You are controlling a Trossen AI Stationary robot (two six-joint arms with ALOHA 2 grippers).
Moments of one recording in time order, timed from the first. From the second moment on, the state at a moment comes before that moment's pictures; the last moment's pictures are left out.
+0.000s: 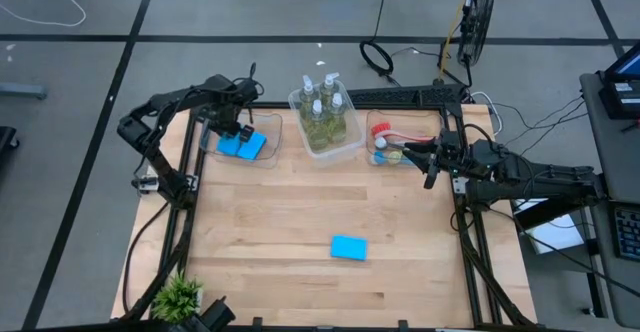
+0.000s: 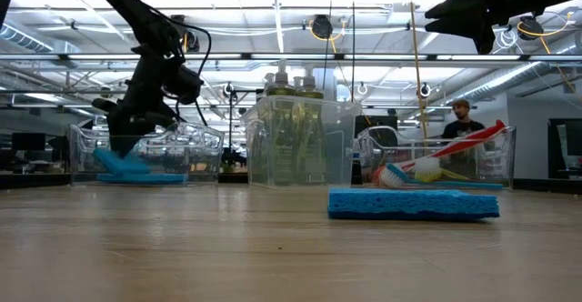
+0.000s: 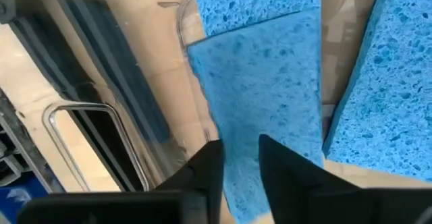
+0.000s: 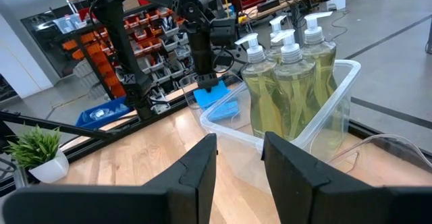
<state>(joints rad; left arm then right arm) 0.93 1.68 1.12 -1.23 -0.17 -0.35 -0.09 0.43 0.48 -0.16 0.29 0.36</state>
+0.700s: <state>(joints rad) 0.78 1.34 1.42 -1.37 0.07 -0.53 -0.09 0.43 0.48 -0.16 0.29 0.35</state>
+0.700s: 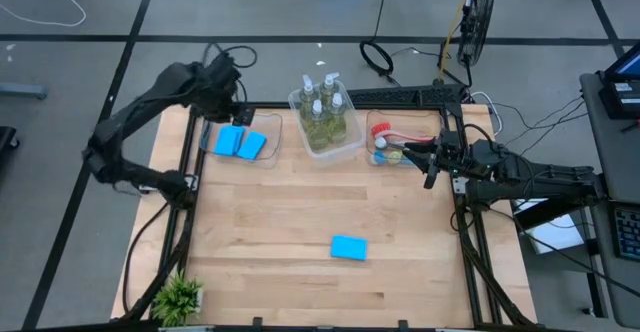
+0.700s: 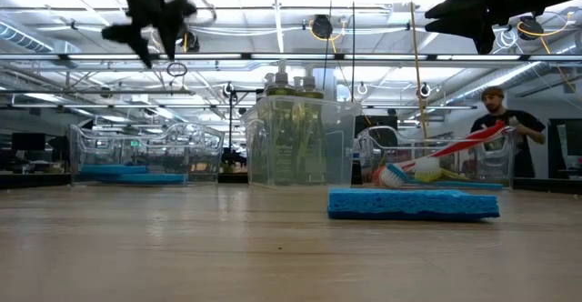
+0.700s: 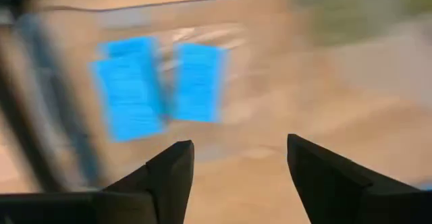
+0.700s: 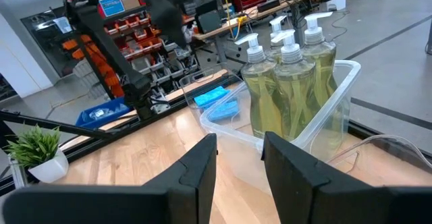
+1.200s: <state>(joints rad) 0.13 1.18 1.44 -0.95 -0.03 -0.69 -0.09 0.43 0.48 -0.16 0.29 0.35</state>
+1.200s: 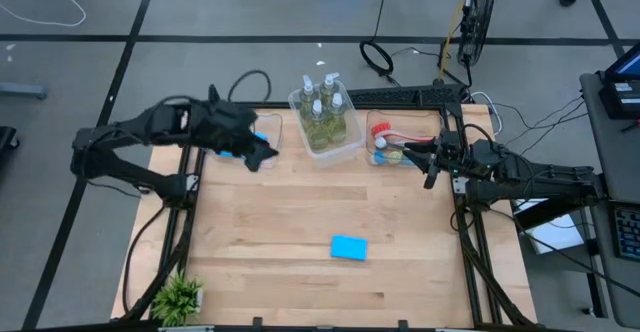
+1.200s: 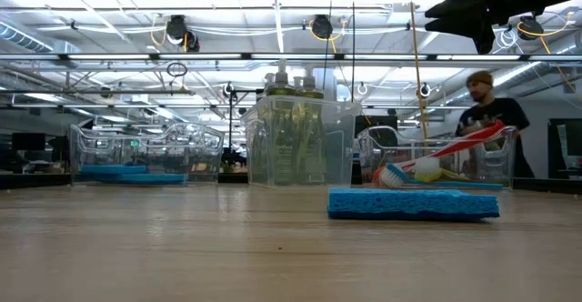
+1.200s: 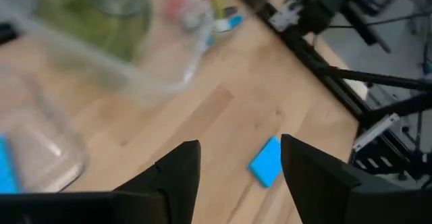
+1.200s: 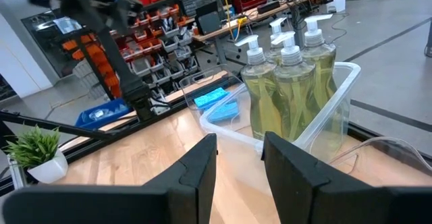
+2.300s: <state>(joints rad) -0.23 1.15 0.91 -0.41 -0.34 -0.87 0.02 0.80 0.72 -0.21 -0.06 0.19</state>
